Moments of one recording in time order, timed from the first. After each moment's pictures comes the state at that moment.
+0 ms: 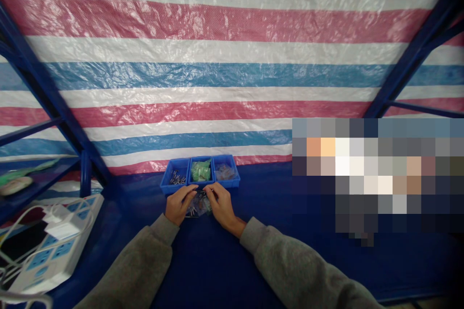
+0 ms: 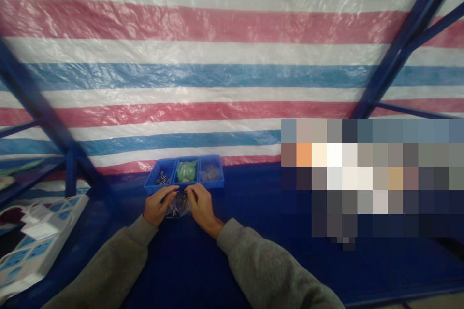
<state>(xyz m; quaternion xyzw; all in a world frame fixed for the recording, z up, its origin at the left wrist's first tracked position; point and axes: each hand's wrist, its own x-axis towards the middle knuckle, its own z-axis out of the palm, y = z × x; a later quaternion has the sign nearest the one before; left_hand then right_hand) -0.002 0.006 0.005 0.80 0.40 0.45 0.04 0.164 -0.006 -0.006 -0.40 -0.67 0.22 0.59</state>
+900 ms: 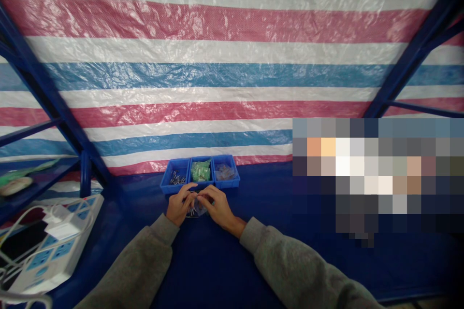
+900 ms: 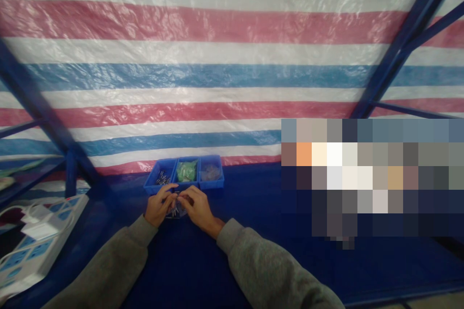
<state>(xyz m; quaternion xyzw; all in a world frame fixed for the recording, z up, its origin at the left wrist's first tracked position) 0.000 0.004 0.003 0.77 0.43 0.43 0.20 0.161 -0.006 -0.009 -0.35 -0.72 0.24 0.54</state>
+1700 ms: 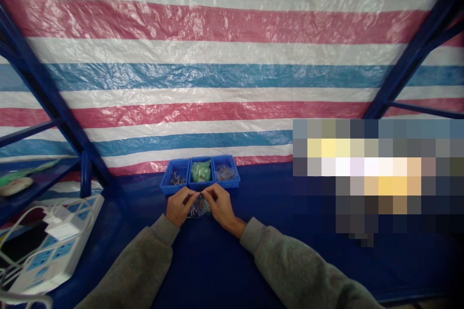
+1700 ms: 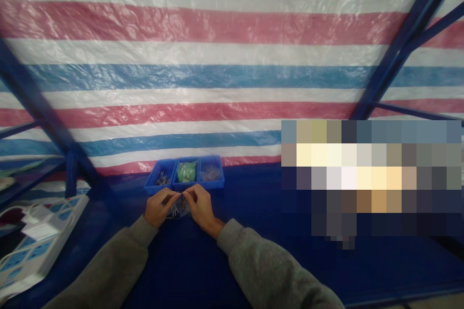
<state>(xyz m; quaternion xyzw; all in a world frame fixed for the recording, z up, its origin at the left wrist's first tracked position) 0.000 0.005 0.005 0.80 0.41 0.43 0.03 0.163 -0.005 -0.009 -0.42 -0.66 0.23 0.58</state>
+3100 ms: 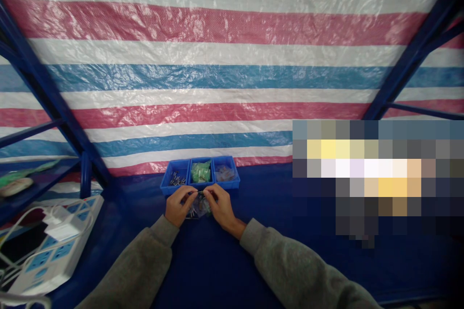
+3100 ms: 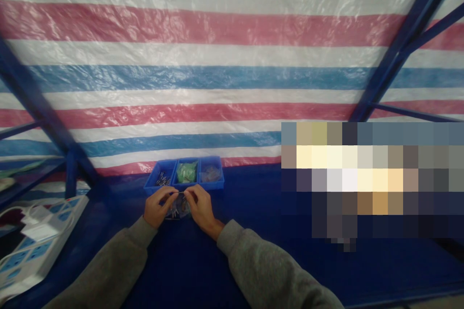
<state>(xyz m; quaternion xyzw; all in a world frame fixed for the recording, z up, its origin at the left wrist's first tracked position) 0.002 0.002 0.011 0.77 0.41 0.48 0.10 0.164 -0.005 -0.007 -0.40 -0.67 0.23 0.58</state>
